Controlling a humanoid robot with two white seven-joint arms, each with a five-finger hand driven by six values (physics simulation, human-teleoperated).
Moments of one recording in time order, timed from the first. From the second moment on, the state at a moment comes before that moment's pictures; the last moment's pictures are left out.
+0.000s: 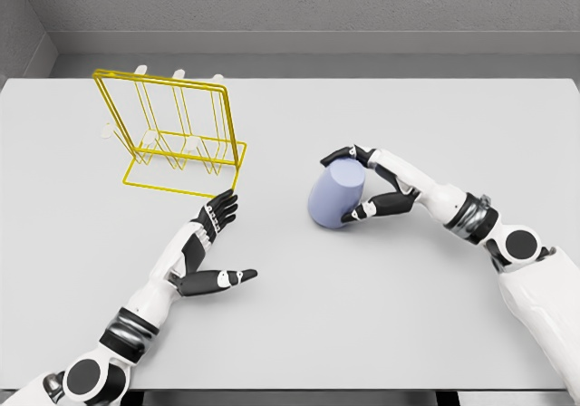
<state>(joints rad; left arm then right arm) 0.04 0.57 -0.72 -1.75 0.50 -0.34 0.21 -0.38 -0.41 0.45 -1.17 -0.31 -0.61 0.61</state>
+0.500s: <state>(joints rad) 0.04 0.57 -0.72 -1.75 0.50 -0.34 0.21 -0.38 -0.41 0.45 -1.16 -0.31 -0.61 0.61</state>
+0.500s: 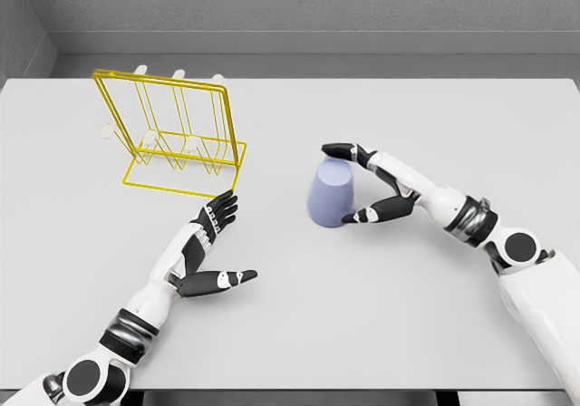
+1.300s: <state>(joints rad) 0.01 0.40 -0.66 -1.72 0.39 -0.25 0.21 -0.36 -0.51 0.33 -1.12 -0.33 -0.61 0.61</state>
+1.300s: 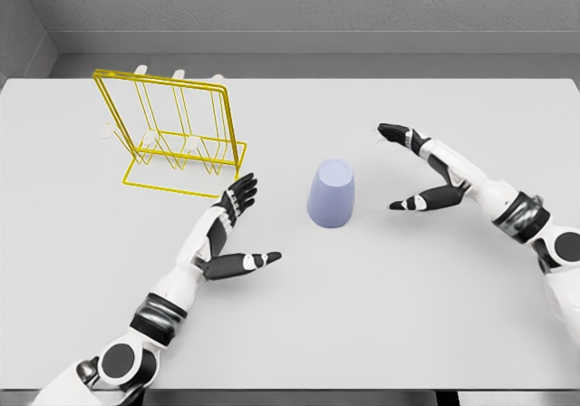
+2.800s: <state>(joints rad) -0.14 0.17 -0.67 -1.54 0.29 -0.17 0.21 -0.35 -0.75 0.22 -1.13 -0.34 -0.61 0.61</state>
